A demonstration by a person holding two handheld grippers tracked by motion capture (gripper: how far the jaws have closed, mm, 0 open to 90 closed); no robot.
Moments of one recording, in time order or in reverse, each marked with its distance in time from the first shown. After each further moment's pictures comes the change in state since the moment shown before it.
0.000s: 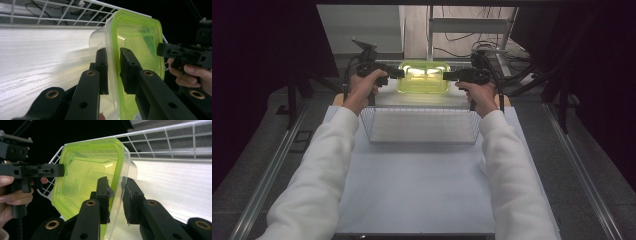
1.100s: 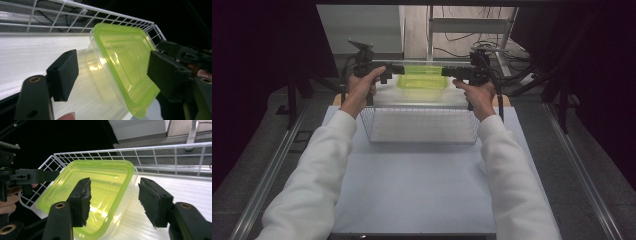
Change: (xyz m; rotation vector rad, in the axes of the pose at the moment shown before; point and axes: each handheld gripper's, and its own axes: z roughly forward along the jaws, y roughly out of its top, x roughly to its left) left arm 0.000 -0.004 -0.011 -0.049 0.026 0.062; right arm 0.018 -0.003 -0.009 -0.102 -0.129 -0.109
